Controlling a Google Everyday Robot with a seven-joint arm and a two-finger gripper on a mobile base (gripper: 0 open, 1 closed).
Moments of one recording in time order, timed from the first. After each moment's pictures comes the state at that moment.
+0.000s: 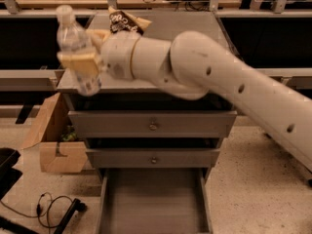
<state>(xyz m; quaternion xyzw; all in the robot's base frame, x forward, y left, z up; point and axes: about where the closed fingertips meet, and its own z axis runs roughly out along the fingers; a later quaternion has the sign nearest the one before) 0.565 0.164 0.996 -0.45 0.55 0.35 0.61</state>
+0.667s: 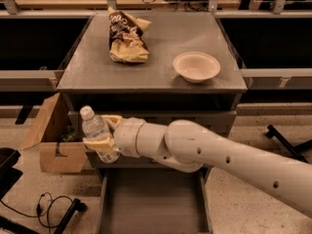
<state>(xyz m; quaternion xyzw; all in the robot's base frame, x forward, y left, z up) 0.518 0.151 0.778 -0.46 0.63 0.31 0.54</state>
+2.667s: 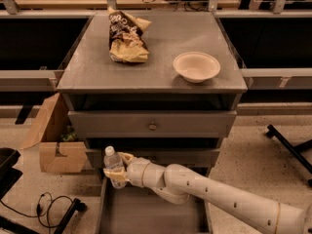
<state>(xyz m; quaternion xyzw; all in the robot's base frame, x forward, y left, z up) 0.558 0.144 0.529 -0.39 0.67 0.34 0.53</state>
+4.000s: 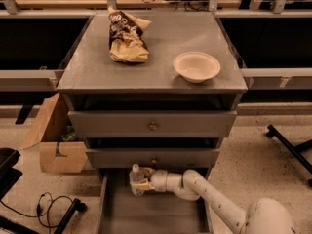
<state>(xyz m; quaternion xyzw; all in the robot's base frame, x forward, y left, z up) 0.603 0.078 0.310 -0.44 0.61 0.42 0.51</state>
